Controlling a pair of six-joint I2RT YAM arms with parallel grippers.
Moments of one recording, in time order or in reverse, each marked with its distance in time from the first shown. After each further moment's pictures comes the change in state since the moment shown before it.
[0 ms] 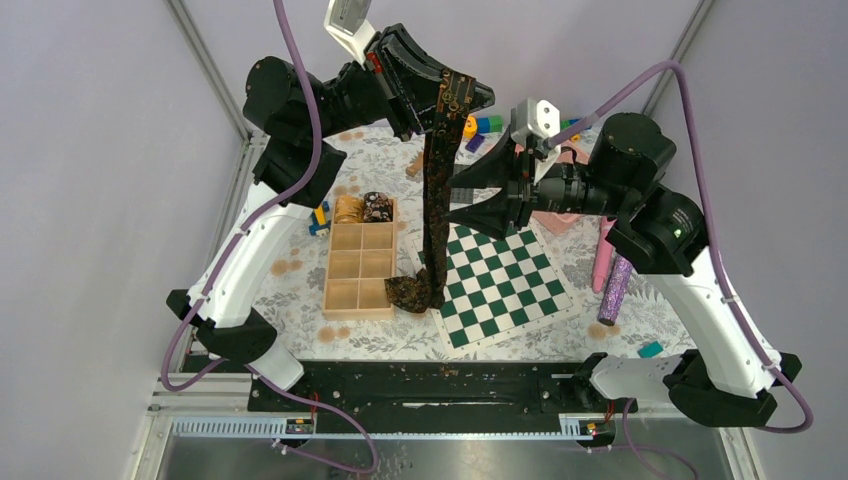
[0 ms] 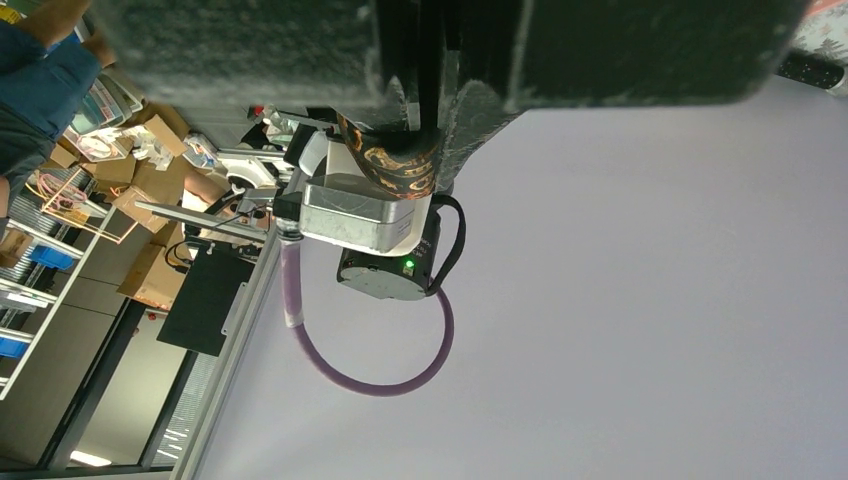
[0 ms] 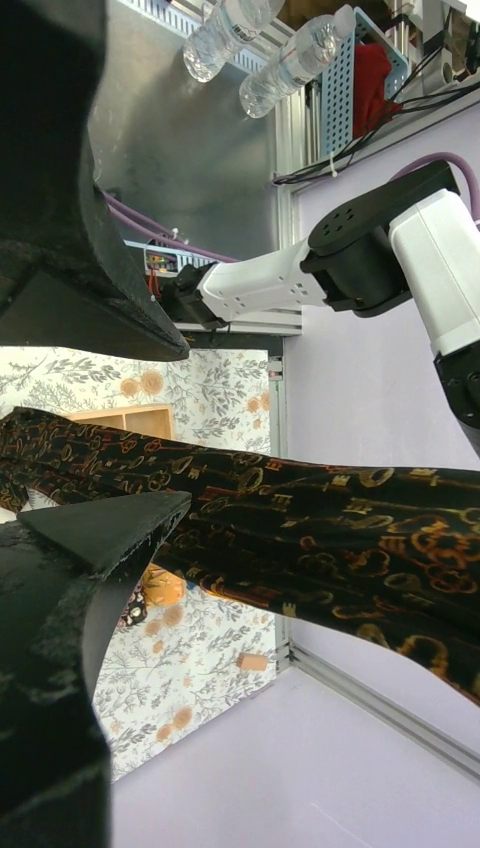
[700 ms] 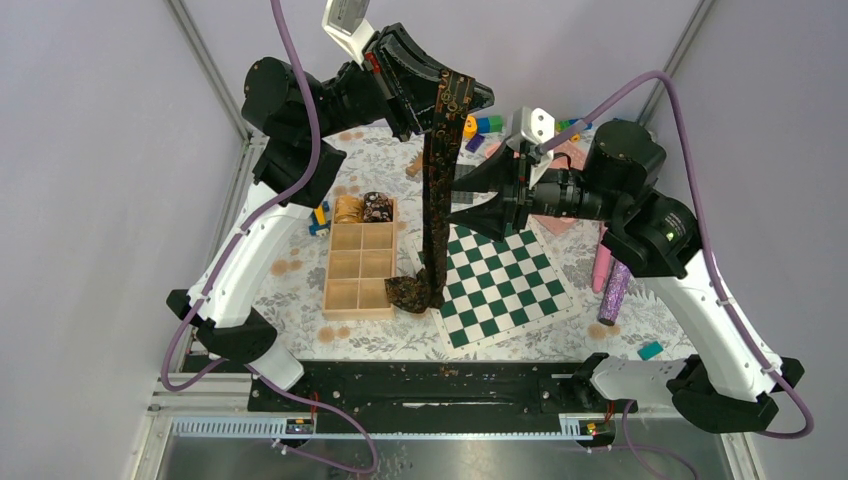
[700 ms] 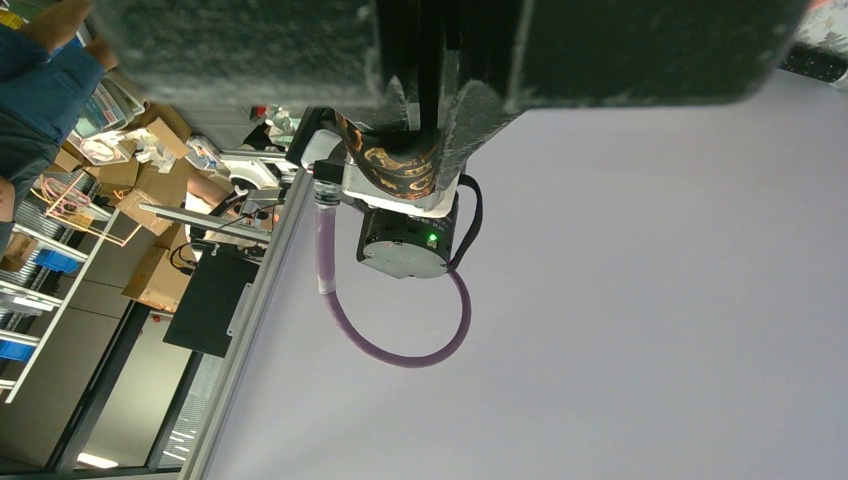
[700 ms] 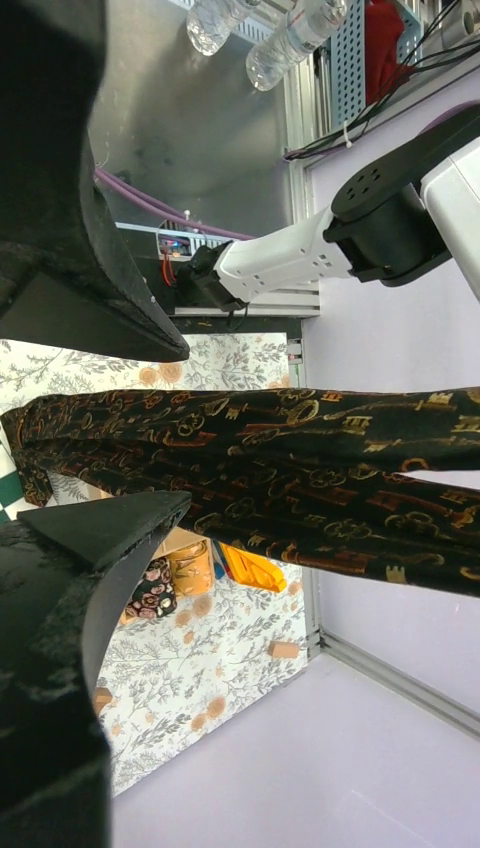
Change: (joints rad) left arm 0.000 0.001 0.003 0.013 0.008 -0.008; right arm -0.017 -0.035 -0.098 0.017 0.029 -0.015
